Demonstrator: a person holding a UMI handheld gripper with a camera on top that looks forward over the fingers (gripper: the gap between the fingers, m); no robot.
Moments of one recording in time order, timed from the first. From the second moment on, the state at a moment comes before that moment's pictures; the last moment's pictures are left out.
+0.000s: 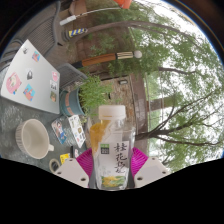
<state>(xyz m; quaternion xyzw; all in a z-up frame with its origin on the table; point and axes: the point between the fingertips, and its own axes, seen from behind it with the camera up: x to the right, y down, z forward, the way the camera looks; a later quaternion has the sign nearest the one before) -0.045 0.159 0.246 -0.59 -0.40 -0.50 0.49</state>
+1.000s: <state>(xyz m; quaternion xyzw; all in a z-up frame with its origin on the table) 0.085 0.158 0.077 -0.77 -0.01 0.01 0.64</state>
